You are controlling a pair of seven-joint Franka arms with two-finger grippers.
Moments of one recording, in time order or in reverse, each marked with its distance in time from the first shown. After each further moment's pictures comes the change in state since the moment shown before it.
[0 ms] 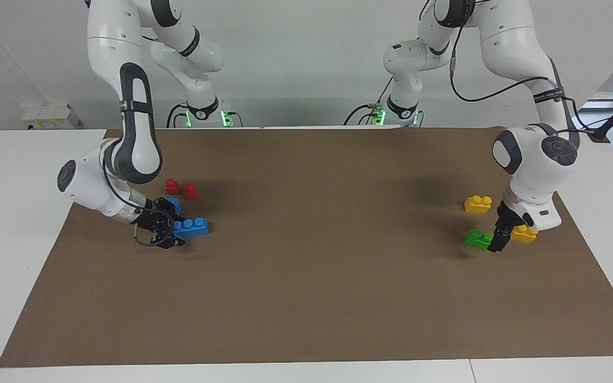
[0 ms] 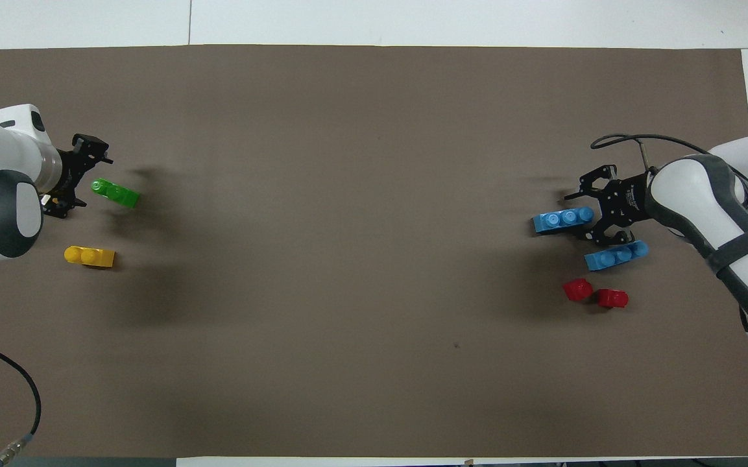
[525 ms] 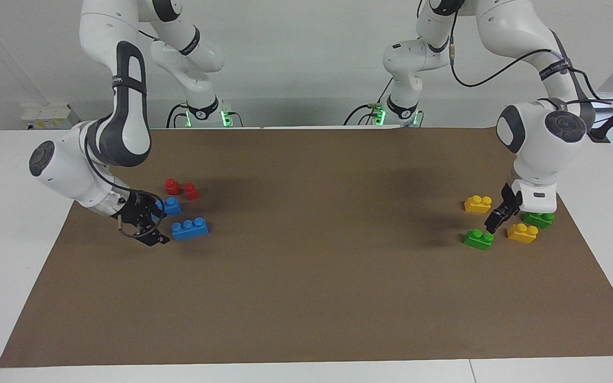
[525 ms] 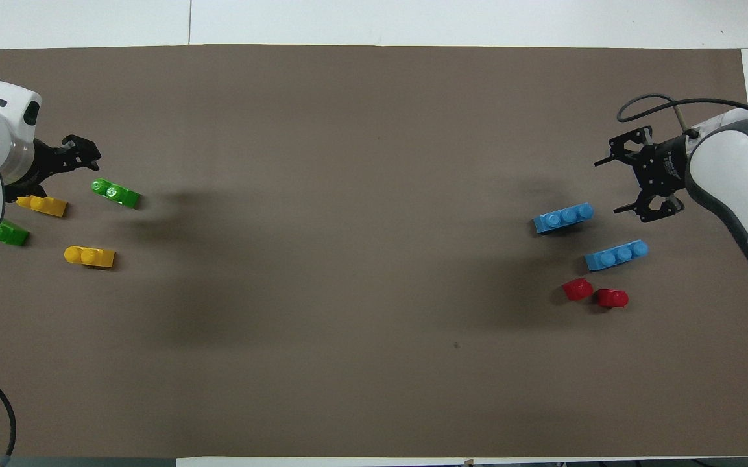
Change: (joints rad) left arm -0.029 -0.112 -0.011 0.015 0.052 -0.165 0.356; right arm 0.003 -0.062 0.001 0.176 -0.201 -0.173 0.000
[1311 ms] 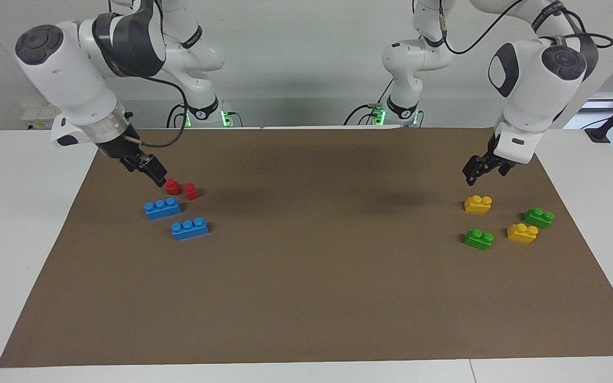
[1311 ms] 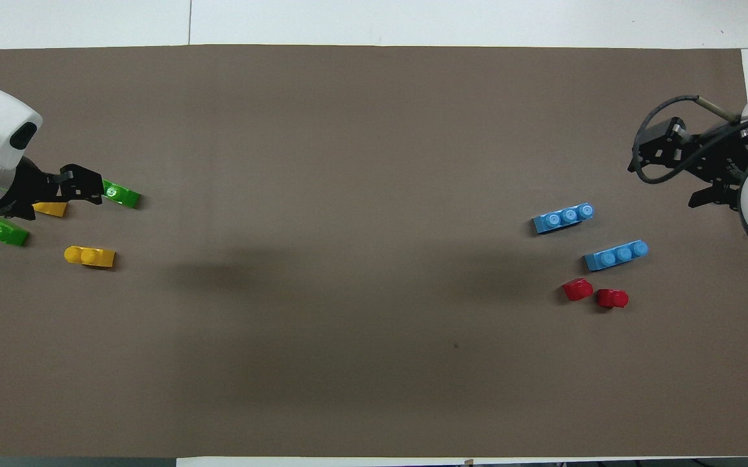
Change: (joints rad) left arm -0.069 -0.229 -0.018 0.005 -0.099 -0.327 0.217; right arm 0.121 -0.231 0.012 0.155 -0.274 -0.316 -0.458
